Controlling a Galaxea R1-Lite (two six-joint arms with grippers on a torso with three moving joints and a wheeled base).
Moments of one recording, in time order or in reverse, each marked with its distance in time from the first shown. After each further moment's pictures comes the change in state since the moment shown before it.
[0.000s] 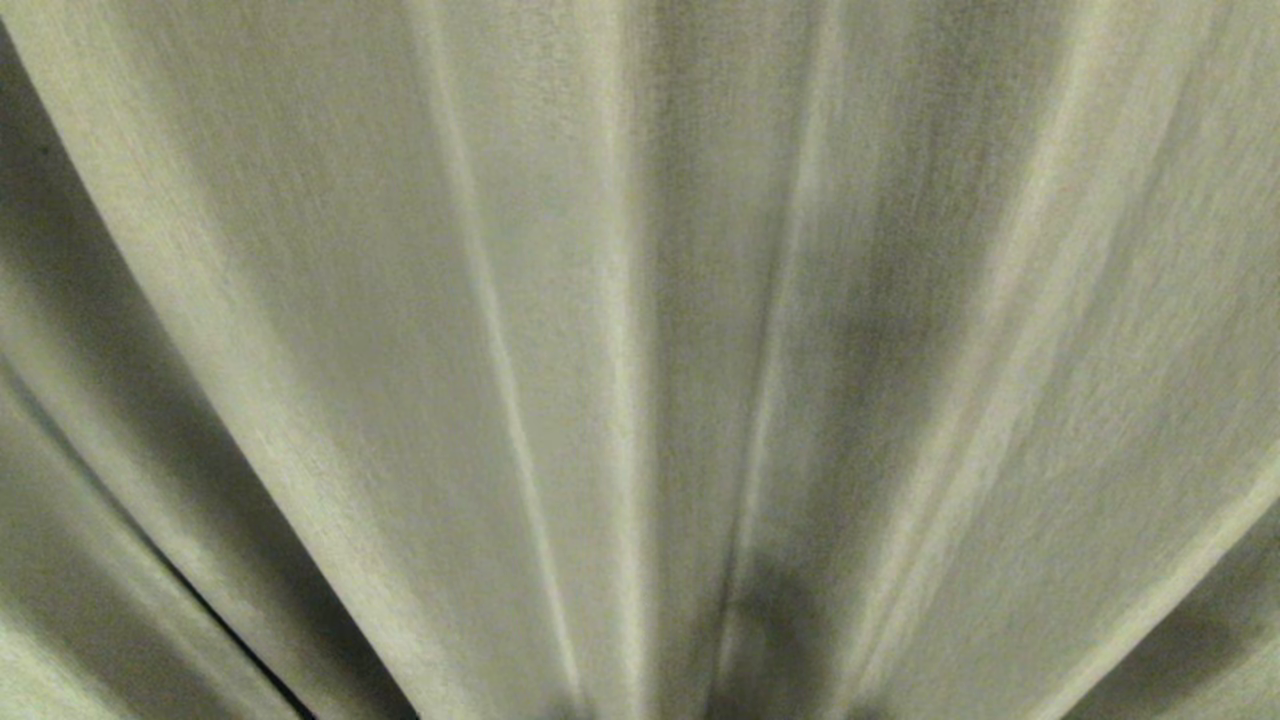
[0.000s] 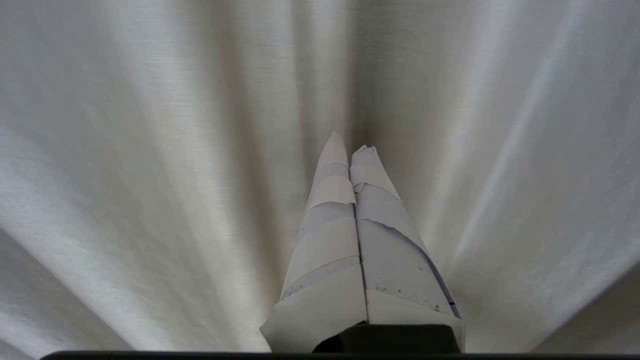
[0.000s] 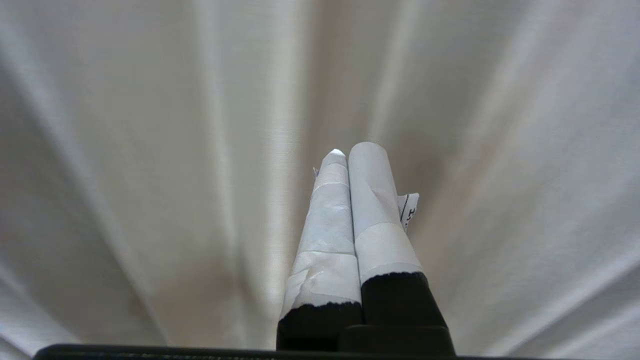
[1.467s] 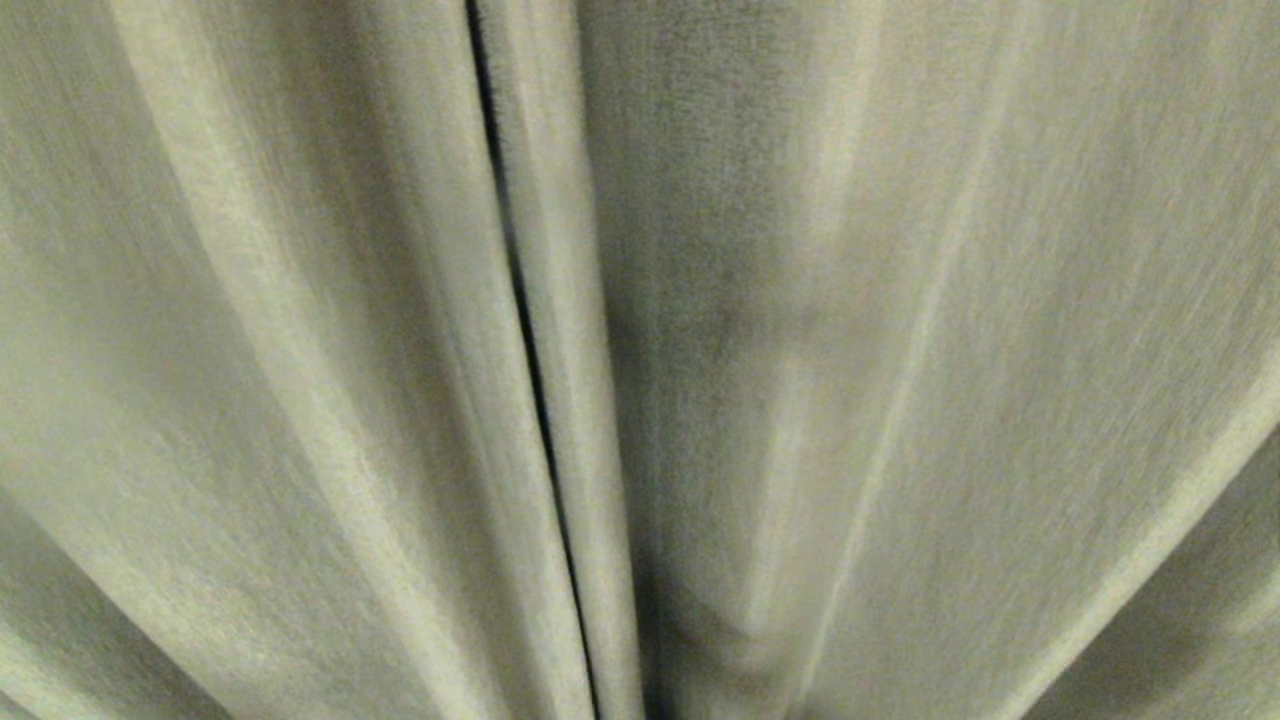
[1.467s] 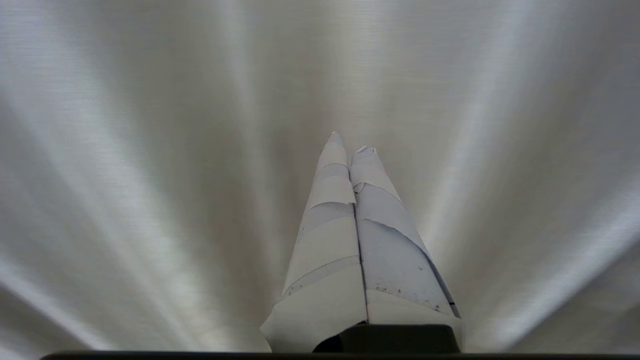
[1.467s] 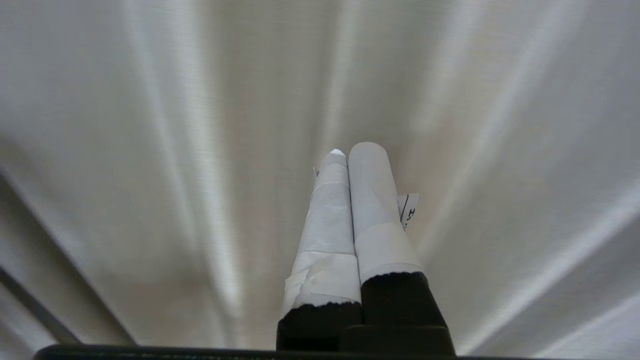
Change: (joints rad) left arm 0.000 0.000 -0.001 0.000 0.000 -0.003; right arm 0.000 0.000 0.000 0.000 0.000 0.000
